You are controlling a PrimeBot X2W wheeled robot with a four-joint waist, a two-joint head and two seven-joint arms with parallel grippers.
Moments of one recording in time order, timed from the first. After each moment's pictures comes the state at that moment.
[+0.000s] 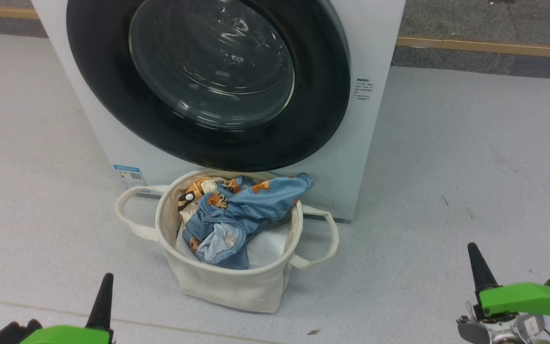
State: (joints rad) left arm -0.08 0.16 -0.03 0.36 -1.33 -0.12 0.00; right arm -0.11 -0.07 -0.06 0.34 1.19 0.13 0.00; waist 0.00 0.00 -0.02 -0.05
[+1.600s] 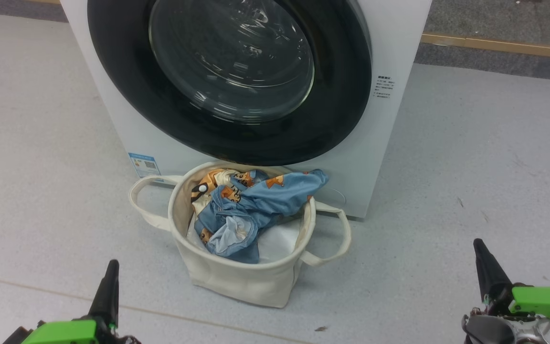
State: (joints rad) left arm -0.08 0.04 0.08 0.28 -1.60 -0.12 0.11; right arm -0.09 -0.04 -0.13 0.28 1.60 0.13 0.11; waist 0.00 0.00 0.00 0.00
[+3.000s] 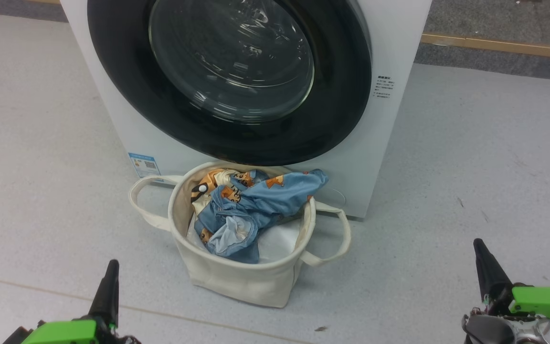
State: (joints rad) left arm -0.08 0.04 0.08 0.28 -1.60 -0.12 0.11; right arm -0.09 -0.04 -0.13 0.28 1.60 0.13 0.11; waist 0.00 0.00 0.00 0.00
